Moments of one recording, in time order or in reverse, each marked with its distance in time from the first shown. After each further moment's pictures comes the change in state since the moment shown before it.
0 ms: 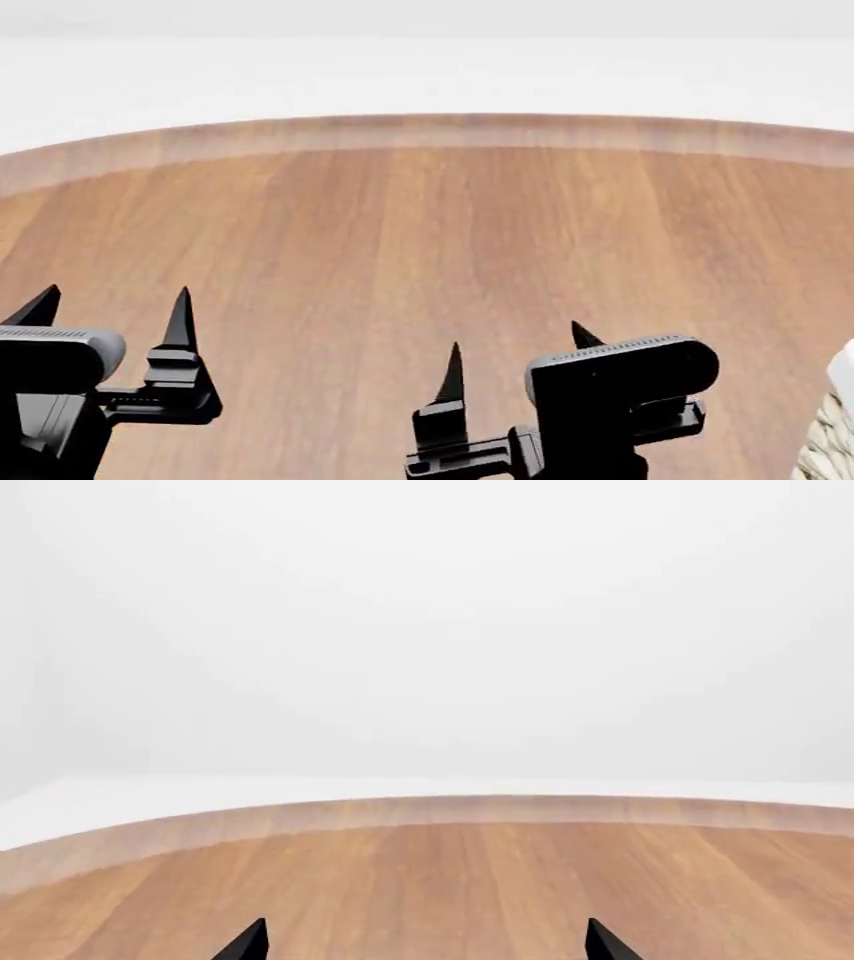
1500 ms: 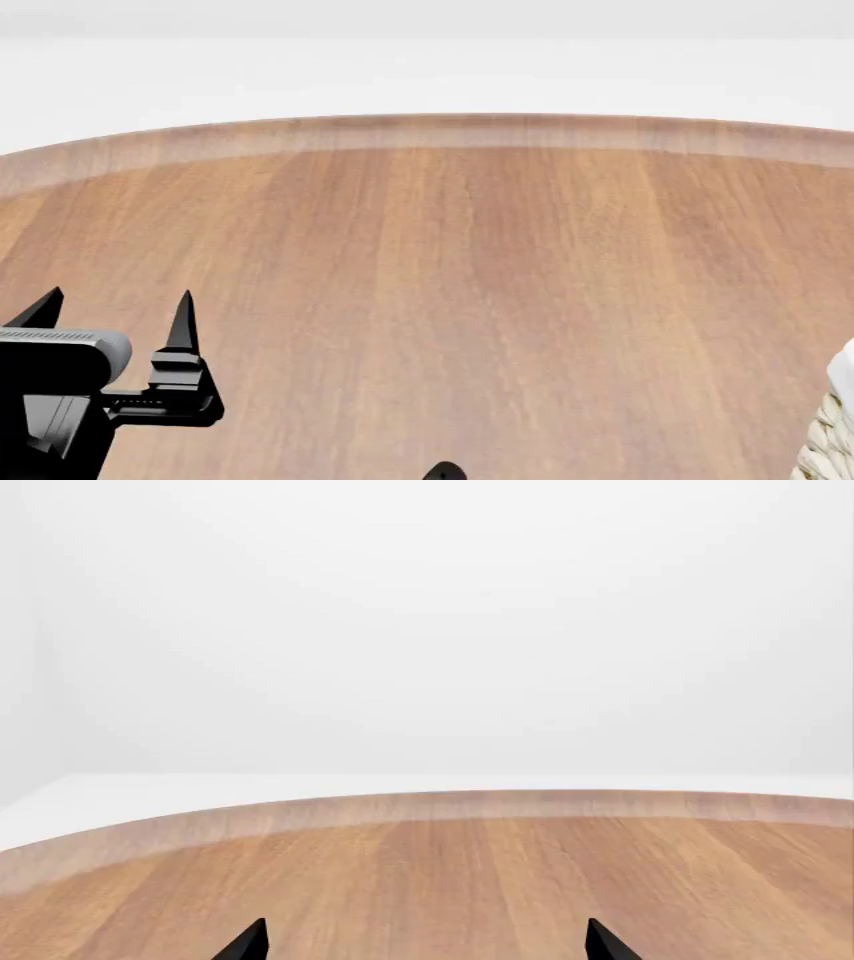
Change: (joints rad) left arm -0.005 -0.031 0.033 -0.023 -0.027 0.024 -0.035; right arm 0.090 0.223 -0.323 0.031 0.371 0.356 -0.532
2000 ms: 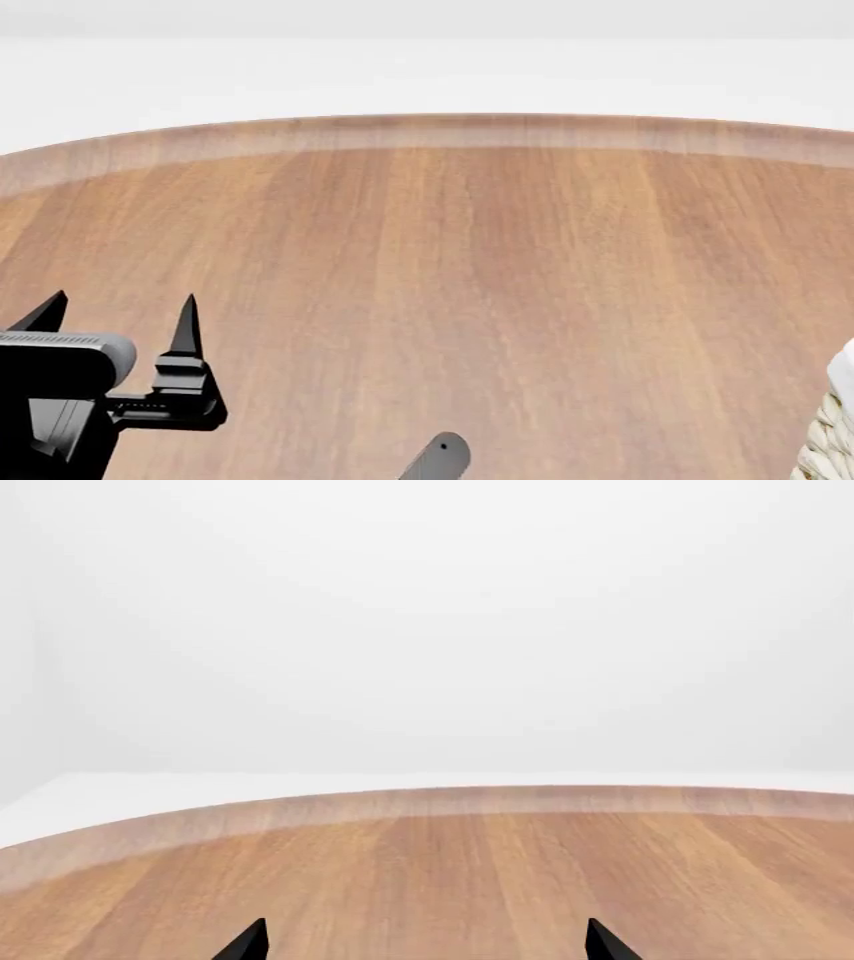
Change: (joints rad) left arm 0.003 -0.008 0.014 -0.008 -0.006 0.011 -0.009; right arm 0.077 0.002 0.008 -0.043 0.026 0.097 0.053
